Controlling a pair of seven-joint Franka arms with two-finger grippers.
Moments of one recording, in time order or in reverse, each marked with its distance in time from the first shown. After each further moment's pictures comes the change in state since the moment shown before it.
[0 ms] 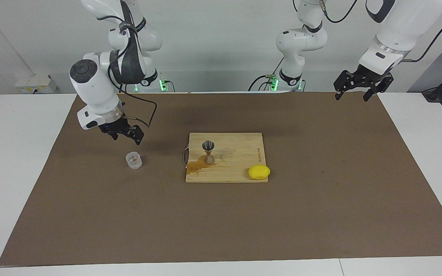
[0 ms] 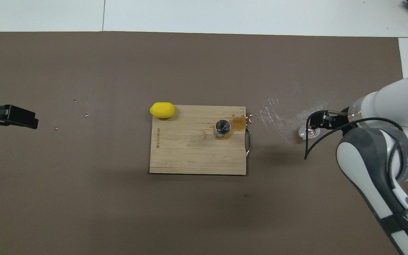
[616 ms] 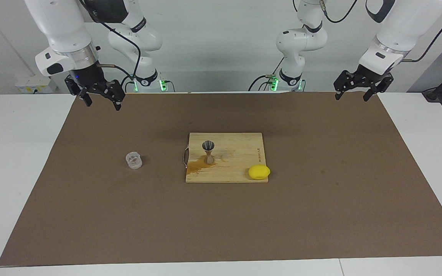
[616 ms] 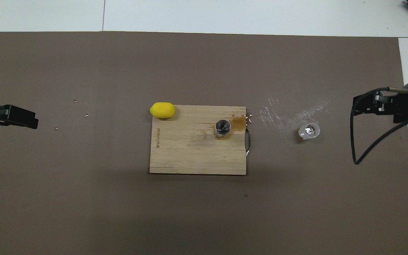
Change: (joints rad) left arm 0.000 0.000 0.000 0.000 0.000 0.000 0.000; right arm -0.001 -0.019 0.003 0.401 -0.017 -0.398 -0.025
